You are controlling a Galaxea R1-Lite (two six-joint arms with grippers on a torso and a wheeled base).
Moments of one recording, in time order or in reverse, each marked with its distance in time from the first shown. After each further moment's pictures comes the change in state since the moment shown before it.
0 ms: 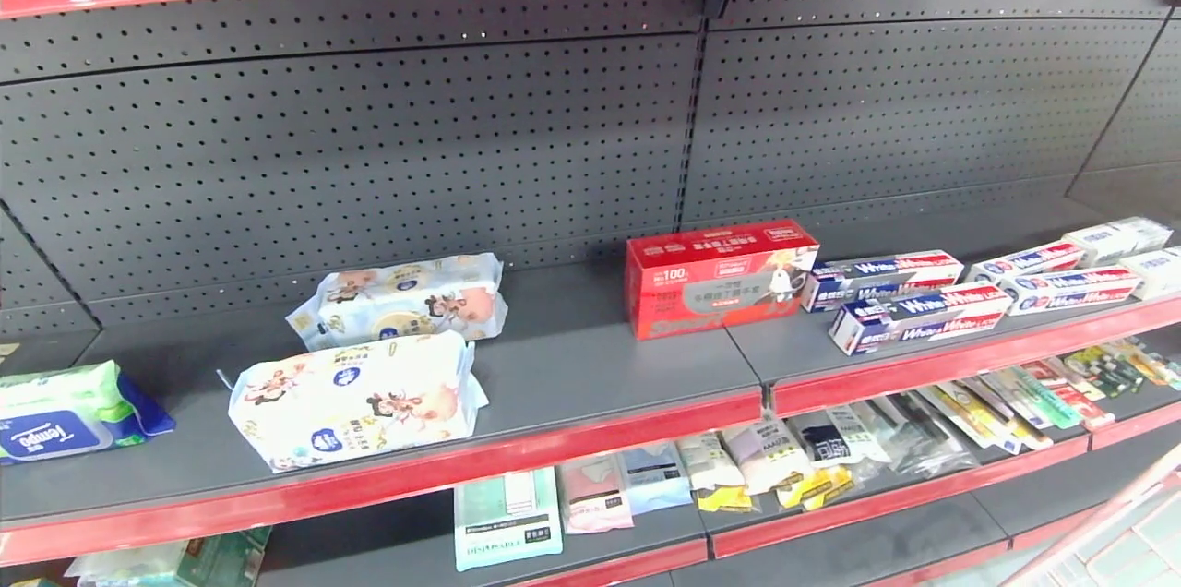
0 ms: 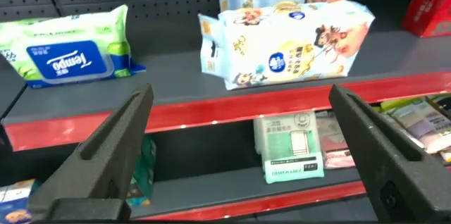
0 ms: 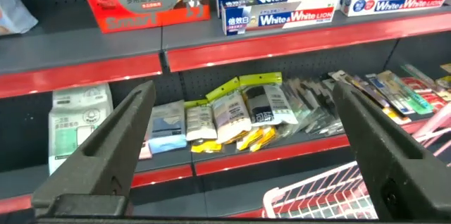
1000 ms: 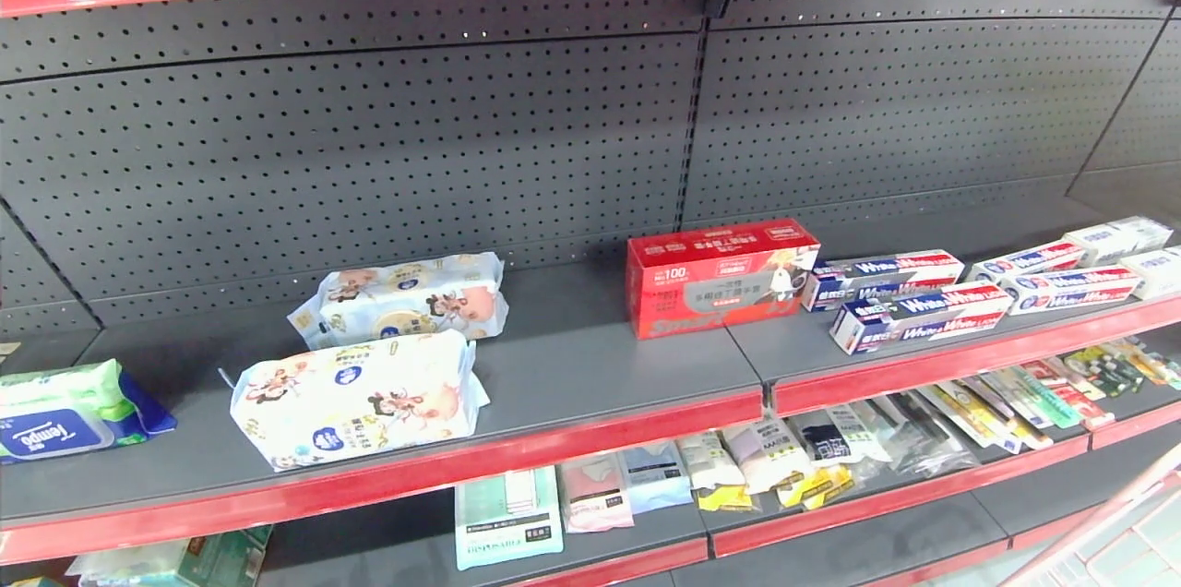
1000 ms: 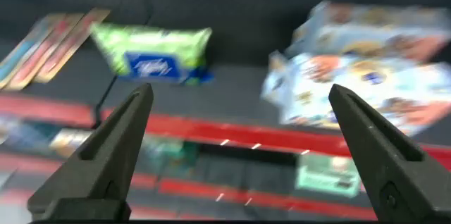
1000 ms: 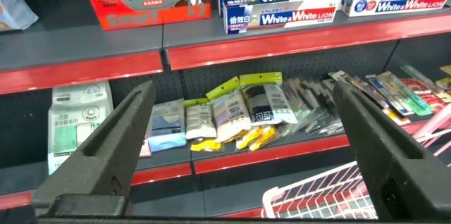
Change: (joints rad) left arm 0.098 0.596 -0.433 0.075 0.232 -0.055; right arm 0.000 0.000 0.000 0.002 0.000 -0.009
